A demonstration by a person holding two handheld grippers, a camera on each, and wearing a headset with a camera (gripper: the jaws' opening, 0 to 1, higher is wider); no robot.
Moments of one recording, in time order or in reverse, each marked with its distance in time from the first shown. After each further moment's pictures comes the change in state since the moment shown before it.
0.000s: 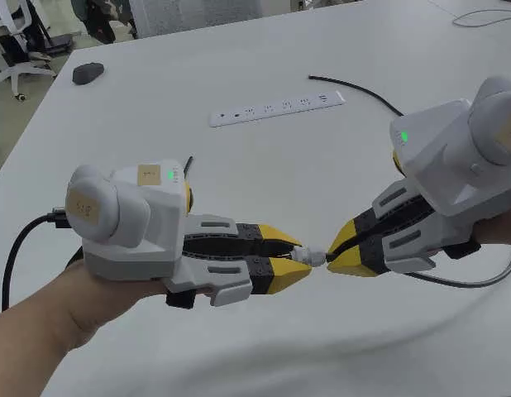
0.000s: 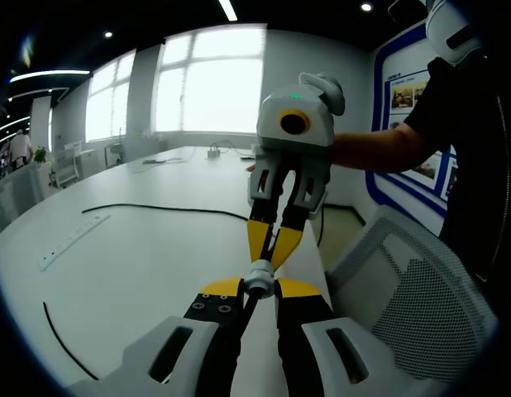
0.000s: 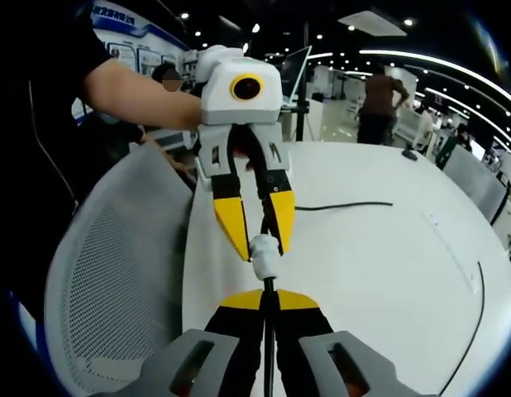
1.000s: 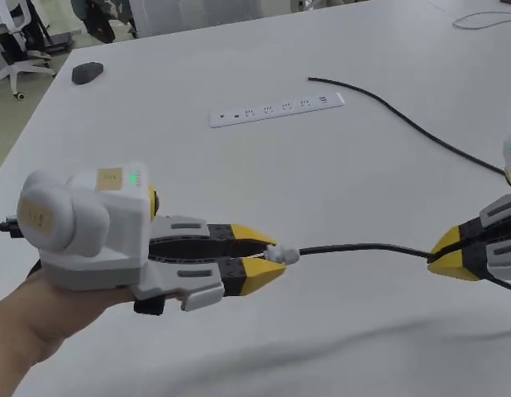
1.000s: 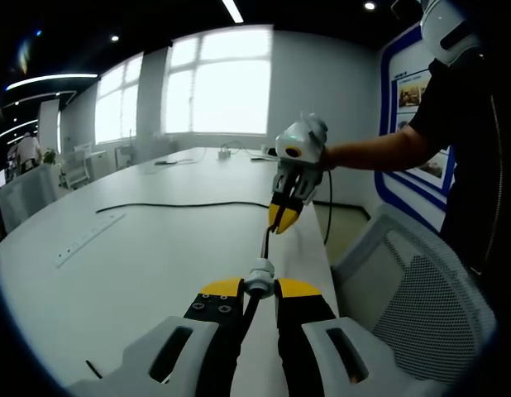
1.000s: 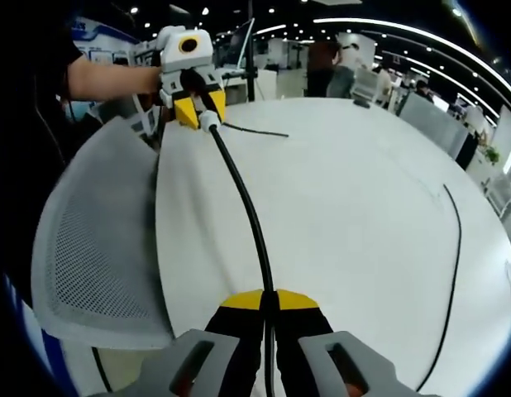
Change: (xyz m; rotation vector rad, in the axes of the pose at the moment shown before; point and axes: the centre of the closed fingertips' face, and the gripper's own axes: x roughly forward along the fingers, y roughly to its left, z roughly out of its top) left arm -0.026 0.008 -0.002 0.010 0.000 0.054; right arm -0.059 -0.029 -0.109 0.175 0.156 -0.166
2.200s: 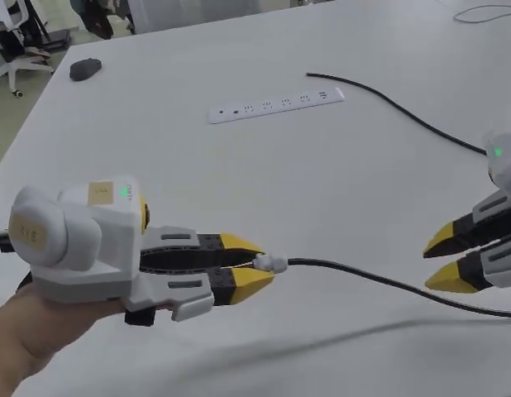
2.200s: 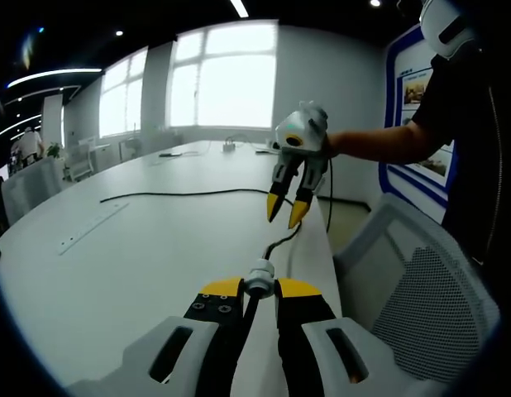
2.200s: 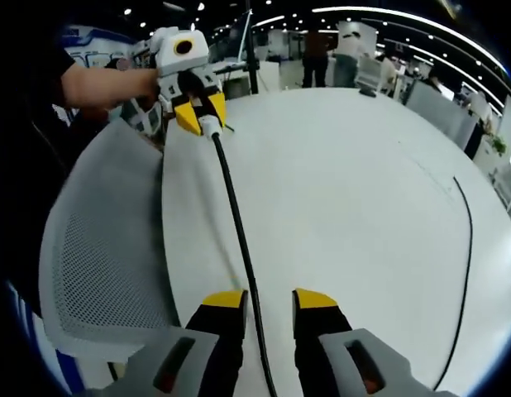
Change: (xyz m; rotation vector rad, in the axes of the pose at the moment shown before) left arm -0.005 0.001 -0.017 -0.018 0.026 0.022; right arm 0.007 0.017 0.028 0.016 0.007 0.064
